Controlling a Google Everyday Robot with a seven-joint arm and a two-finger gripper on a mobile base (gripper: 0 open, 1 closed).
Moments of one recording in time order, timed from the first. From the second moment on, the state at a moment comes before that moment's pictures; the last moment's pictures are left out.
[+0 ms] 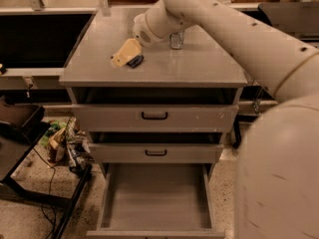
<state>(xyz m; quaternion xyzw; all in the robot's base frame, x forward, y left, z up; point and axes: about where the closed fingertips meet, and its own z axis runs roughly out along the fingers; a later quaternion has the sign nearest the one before) 0.738 0.088 0.900 -0.52 0.74 0.17 0.39</state>
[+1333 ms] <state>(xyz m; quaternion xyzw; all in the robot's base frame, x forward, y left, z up) 0.821 0.095 0.848 -0.48 0.80 0.12 0.33</state>
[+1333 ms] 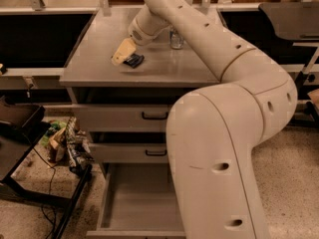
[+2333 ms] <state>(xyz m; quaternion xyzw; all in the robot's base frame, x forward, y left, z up) 0.808 0.100 0.815 -0.48 0.81 0.13 0.30</state>
